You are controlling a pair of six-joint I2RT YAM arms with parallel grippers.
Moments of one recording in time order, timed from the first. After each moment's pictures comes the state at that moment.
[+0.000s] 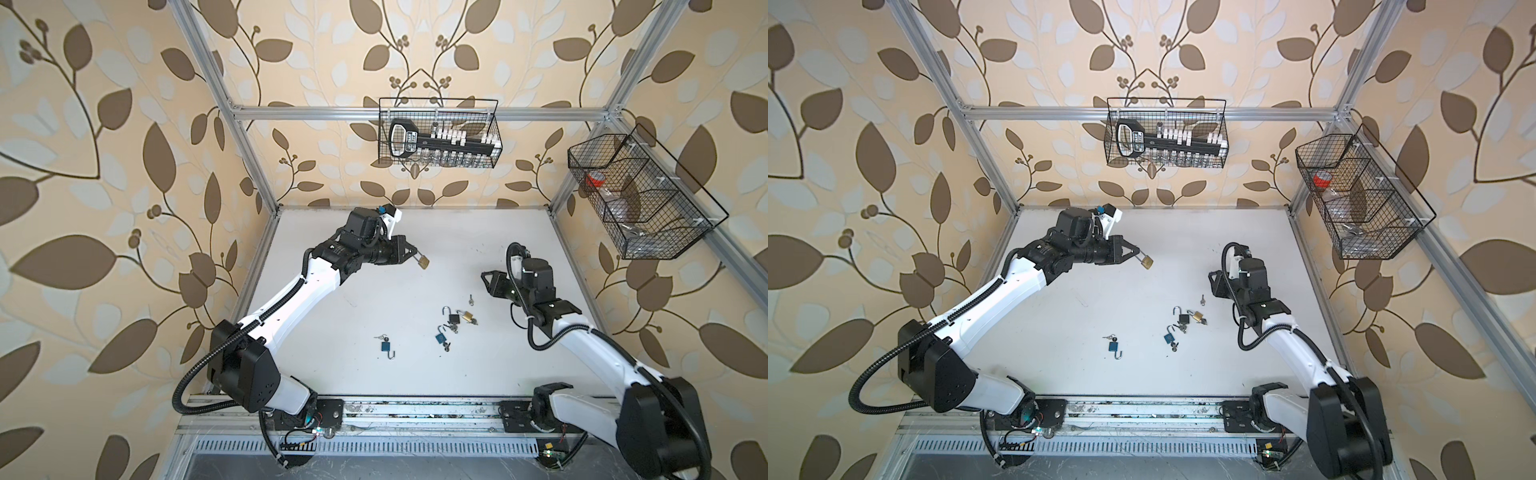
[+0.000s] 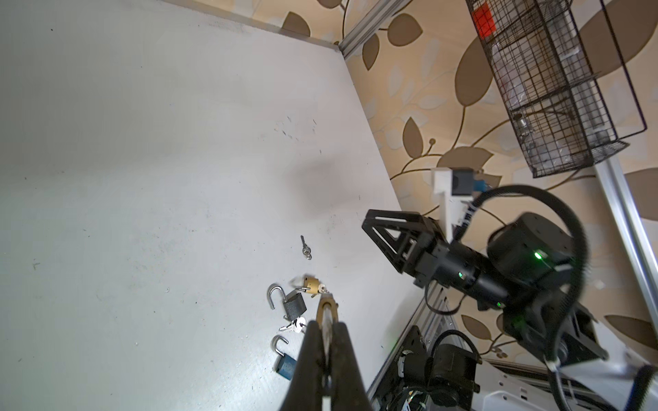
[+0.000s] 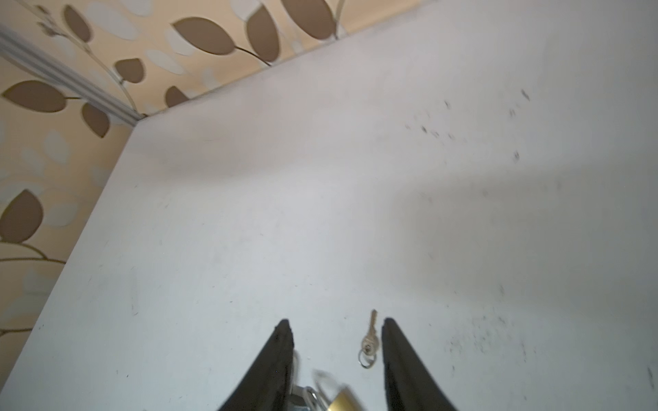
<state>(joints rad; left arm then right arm) -0.47 1.47 1.32 -0.40 0.55 -0.58 0.22 1.08 0.64 -0.07 -0.14 0.33</state>
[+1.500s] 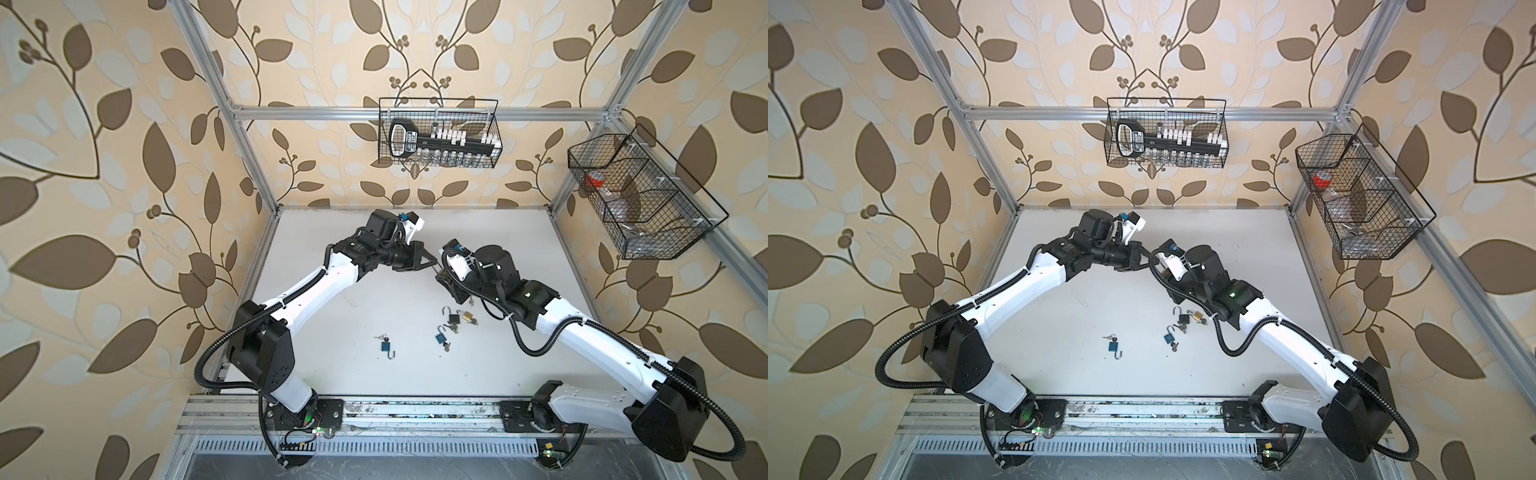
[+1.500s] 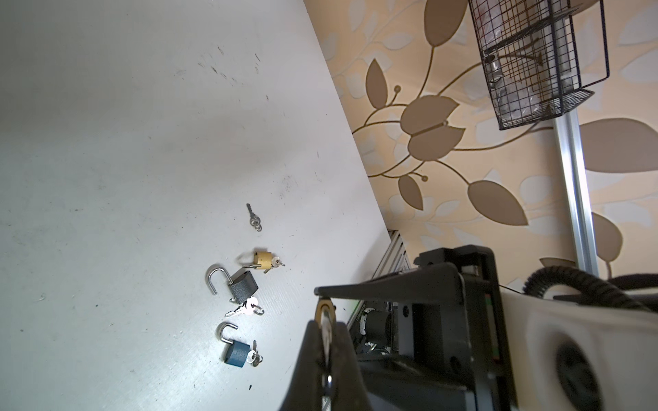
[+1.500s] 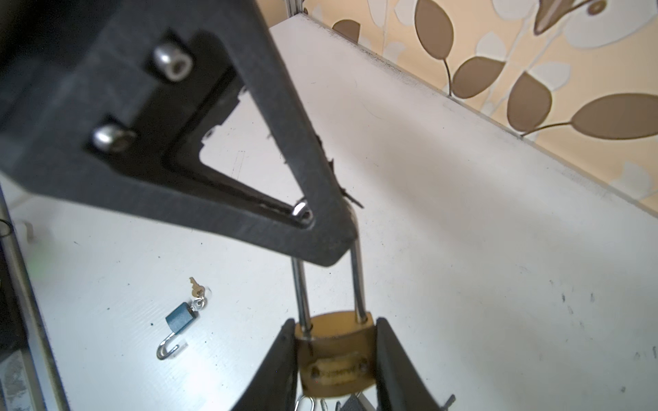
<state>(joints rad) -0.56 1.58 1.37 -0.40 0.69 -0.61 0.63 1.22 0.97 -0.33 -0.06 -0.08</state>
